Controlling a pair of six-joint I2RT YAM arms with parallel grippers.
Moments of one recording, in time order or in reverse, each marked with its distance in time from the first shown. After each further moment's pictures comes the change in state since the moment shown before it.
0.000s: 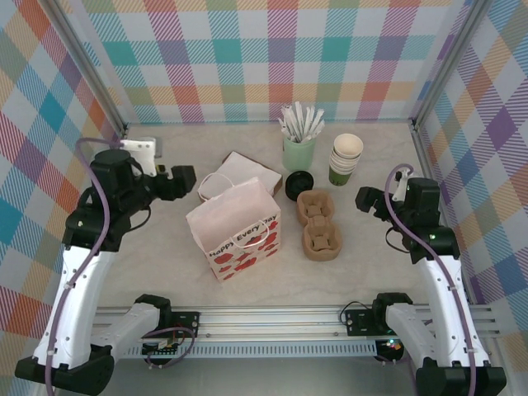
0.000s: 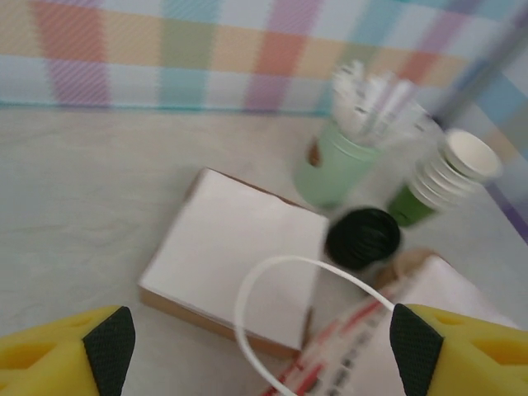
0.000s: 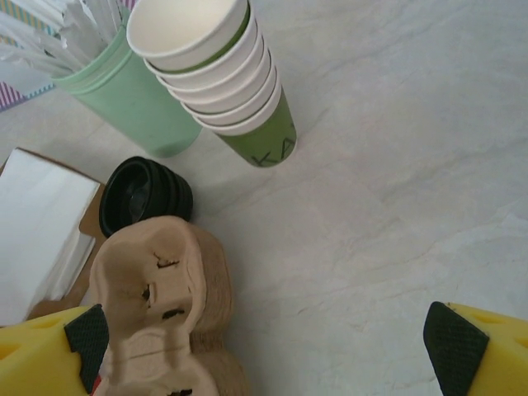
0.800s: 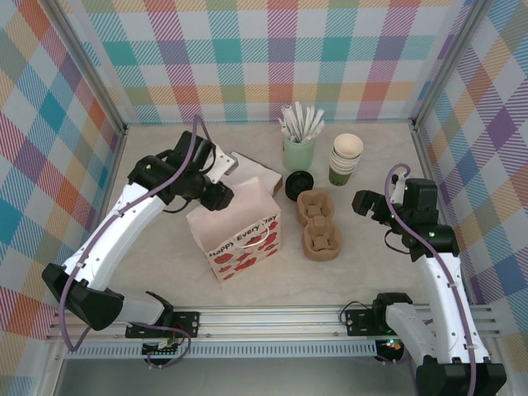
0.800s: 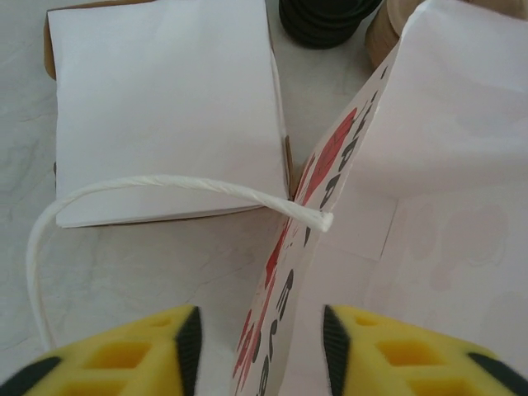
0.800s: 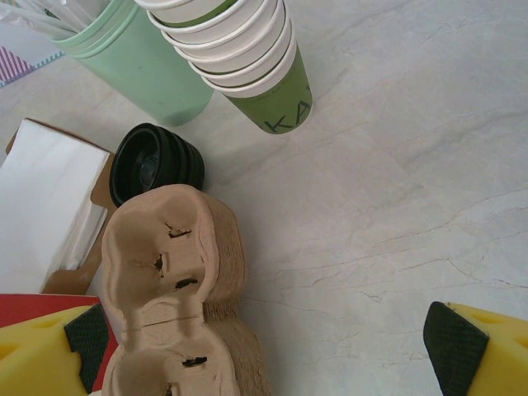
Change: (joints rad) left arm -0.307 0.420 0.214 -0.330 -0.154 0.321; right arm 0.000 0.018 0.004 -0.041 -0.053 0.007
